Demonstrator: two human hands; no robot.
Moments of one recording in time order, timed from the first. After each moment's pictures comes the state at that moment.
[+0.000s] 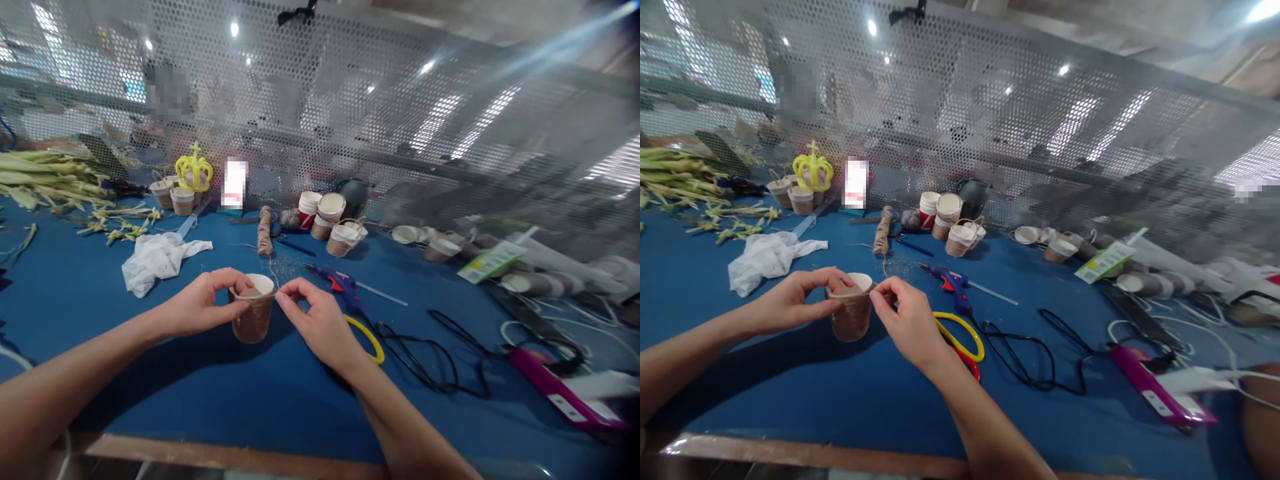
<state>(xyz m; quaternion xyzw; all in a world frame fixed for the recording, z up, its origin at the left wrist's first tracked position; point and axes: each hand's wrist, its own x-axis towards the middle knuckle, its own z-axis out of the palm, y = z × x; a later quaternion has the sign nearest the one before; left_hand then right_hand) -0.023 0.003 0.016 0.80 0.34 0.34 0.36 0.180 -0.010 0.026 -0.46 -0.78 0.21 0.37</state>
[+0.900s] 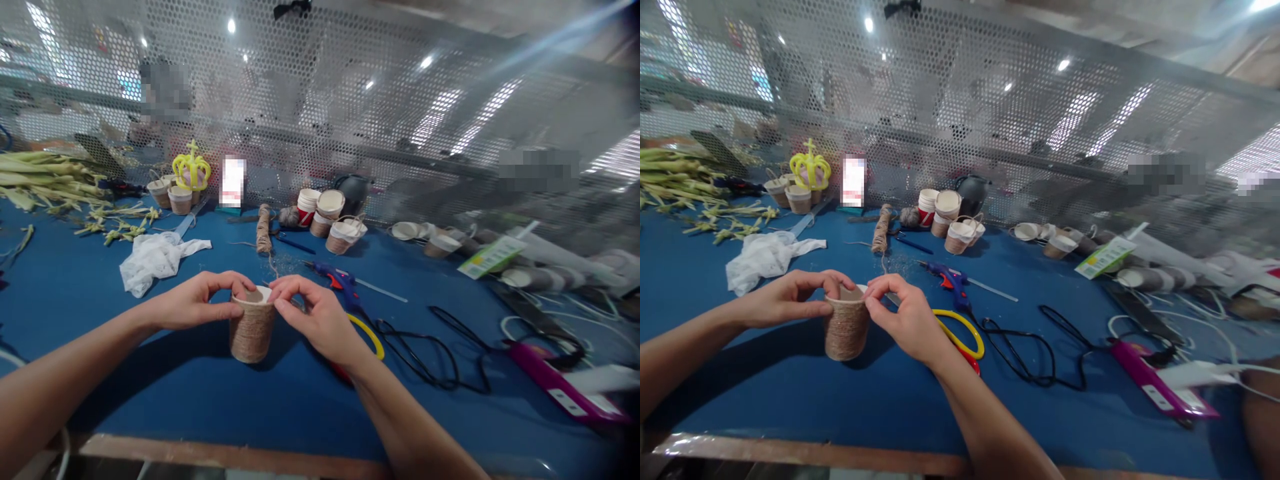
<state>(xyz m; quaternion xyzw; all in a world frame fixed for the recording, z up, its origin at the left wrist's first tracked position) -0.032 0.008 0.020 0.79 0.28 0.28 0.46 0.186 -0.007 0.023 -0.34 -0.77 0.34 0.42</state>
